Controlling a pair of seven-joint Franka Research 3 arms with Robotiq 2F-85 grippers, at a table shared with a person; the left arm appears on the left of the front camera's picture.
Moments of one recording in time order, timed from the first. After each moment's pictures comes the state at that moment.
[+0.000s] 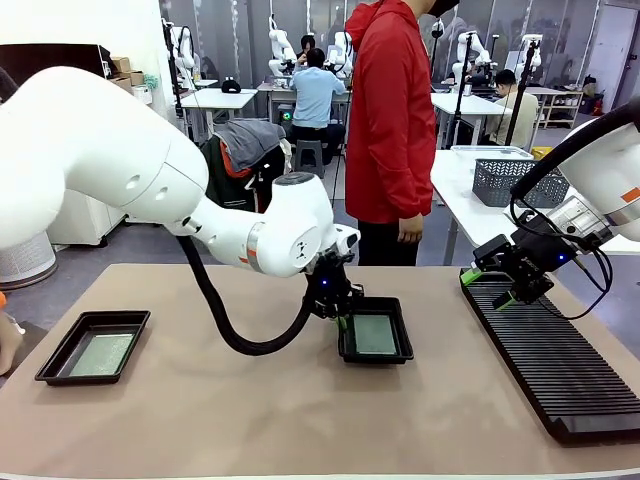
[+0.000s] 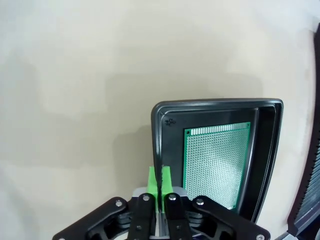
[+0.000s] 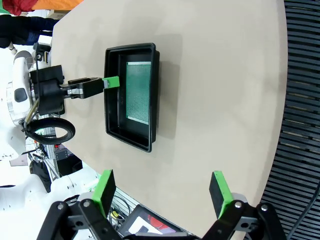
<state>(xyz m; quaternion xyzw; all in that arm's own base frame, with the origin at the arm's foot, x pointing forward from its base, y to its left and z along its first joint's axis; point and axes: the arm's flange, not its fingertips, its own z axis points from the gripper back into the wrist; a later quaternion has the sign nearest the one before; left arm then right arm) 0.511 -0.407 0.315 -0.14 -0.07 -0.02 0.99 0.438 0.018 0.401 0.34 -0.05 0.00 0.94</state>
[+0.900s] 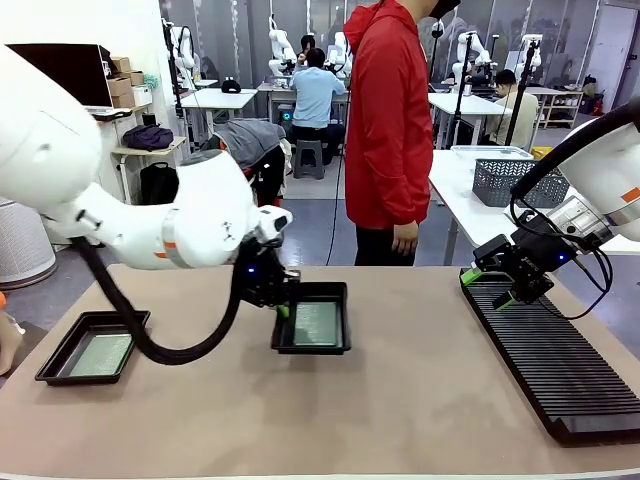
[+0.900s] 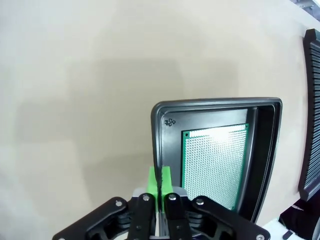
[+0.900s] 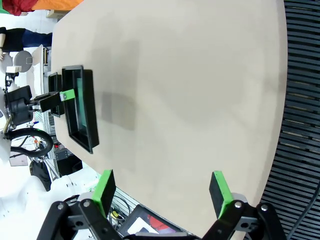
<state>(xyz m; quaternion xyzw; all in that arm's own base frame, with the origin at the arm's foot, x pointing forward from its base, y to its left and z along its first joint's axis) 0.469 -0.273 0.364 -0.15 -0.10 -0.02 0.98 0.438 0.018 0.401 0.34 -0.05 0.00 0.94</state>
